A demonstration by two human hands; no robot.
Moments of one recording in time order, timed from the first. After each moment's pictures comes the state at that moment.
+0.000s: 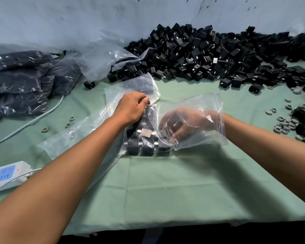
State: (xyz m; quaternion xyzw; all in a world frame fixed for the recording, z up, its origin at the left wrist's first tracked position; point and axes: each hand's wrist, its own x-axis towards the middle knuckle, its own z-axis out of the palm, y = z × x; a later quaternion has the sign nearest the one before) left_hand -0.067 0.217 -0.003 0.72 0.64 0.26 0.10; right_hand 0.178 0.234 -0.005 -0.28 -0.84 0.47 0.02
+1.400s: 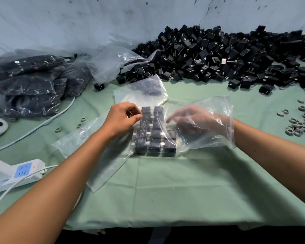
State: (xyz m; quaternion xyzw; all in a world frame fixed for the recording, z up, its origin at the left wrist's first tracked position) left_hand -0.109 0.163 -0.004 0.69 0.62 0.33 0.16; right_hand 0.176 0.233 -0.016 -0.39 -0.77 0.50 0.14
